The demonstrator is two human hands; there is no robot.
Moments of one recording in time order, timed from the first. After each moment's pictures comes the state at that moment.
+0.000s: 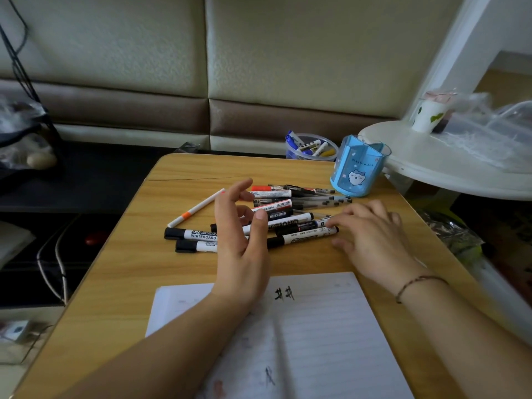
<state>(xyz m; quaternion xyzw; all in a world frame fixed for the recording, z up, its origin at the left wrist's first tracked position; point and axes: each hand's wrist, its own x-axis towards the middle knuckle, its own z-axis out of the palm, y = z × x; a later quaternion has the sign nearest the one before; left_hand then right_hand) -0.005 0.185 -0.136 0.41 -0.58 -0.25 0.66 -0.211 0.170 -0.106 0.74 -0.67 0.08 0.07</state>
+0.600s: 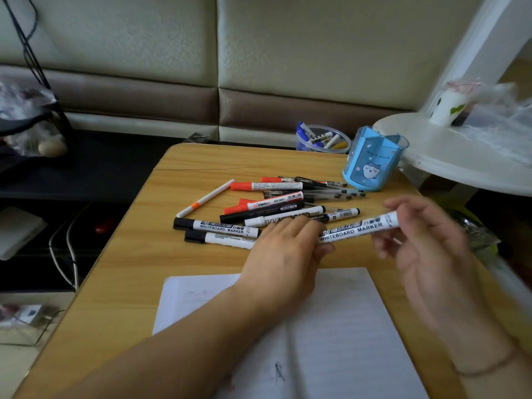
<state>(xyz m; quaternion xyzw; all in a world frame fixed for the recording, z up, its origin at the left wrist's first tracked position) -0.020 0.189 -0.141 0.40 -0.82 -0.02 0.42 -0.199 0.231 -0.091 0.57 -0.44 0.59 -0.37</state>
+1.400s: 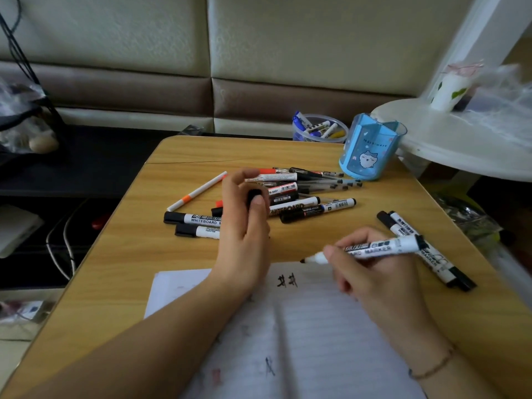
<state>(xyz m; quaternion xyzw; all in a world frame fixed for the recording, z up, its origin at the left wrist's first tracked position) -0.005 0.183 -0.138 0.34 -0.55 -0.41 0.64 -0.176 0.237 -0.128 0.58 -0.50 0.53 -0.35</state>
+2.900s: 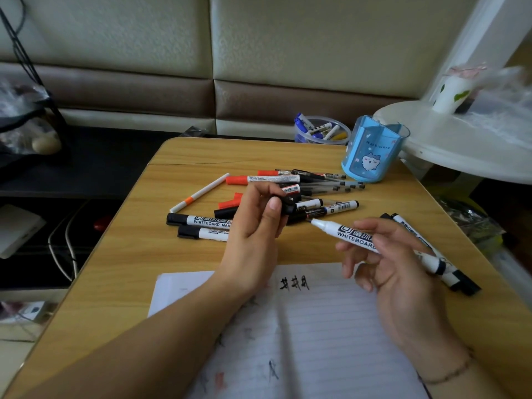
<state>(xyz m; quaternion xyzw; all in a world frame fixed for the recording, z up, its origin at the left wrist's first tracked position) -0.009 0.178 -0.142 0.27 -0.55 -0.48 0.63 -0.181 0.237 -0.123 0.50 -0.42 0.62 -0.44</state>
